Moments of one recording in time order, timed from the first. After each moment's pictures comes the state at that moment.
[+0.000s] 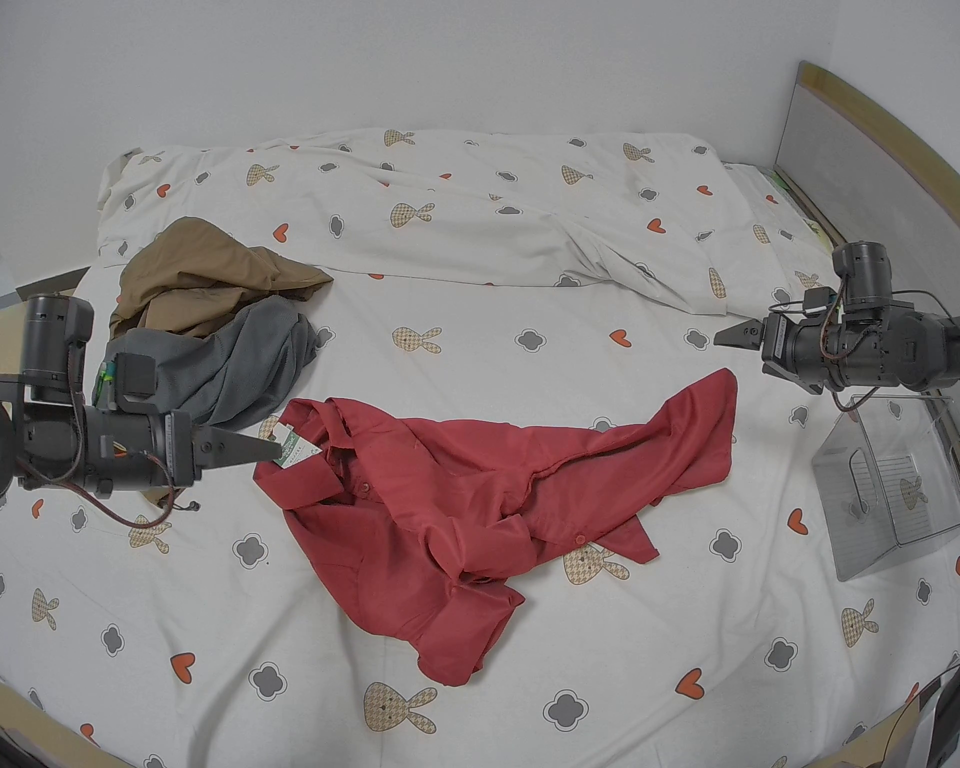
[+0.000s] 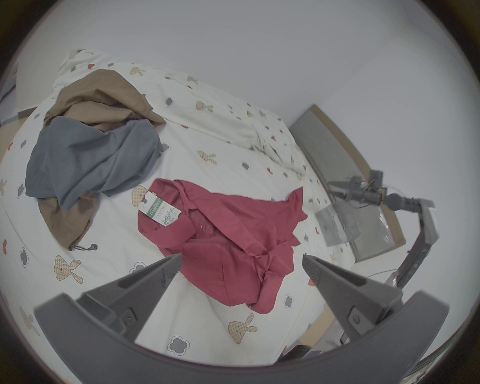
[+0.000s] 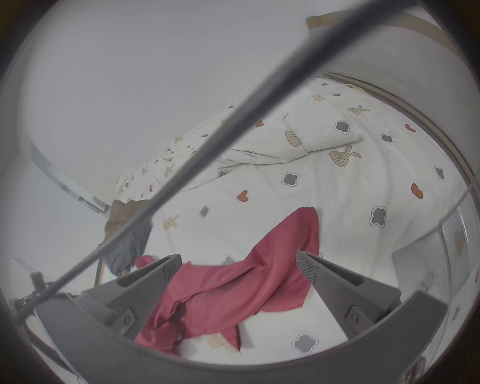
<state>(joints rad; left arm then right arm) -0.05 1.53 -0.93 0.03 -0.57 -0.12 0.06 1.89 -1.35 -0.03 0.27 0.38</state>
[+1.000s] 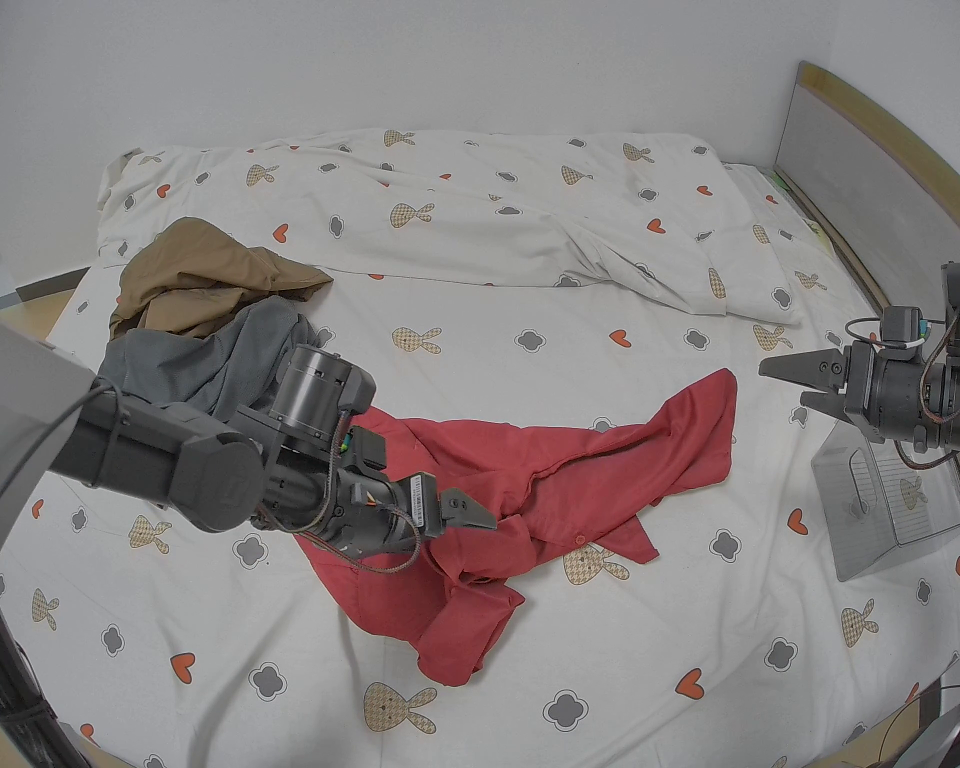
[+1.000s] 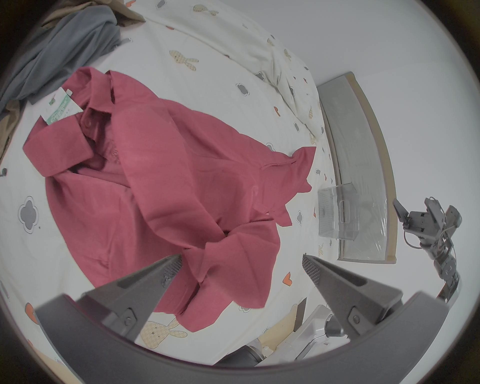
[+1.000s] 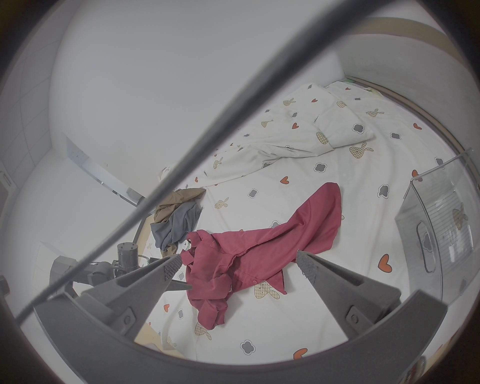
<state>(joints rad) -0.50 1.97 -1.14 -0.01 -0.36 -0.56 0.17 1.38 -0.93 -0.05 0.36 0.42</state>
